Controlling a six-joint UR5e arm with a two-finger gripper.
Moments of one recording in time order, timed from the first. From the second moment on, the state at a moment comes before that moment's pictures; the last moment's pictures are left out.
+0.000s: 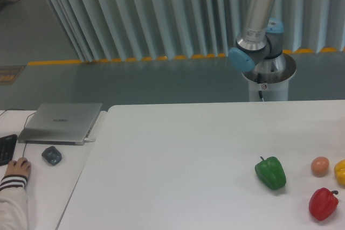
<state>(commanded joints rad) 3.01 -1.82 -1.56 -1.29 1.60 2.29</state>
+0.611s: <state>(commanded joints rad) 2.73 -1.74 -1.55 -1.31 1.60 2.20</state>
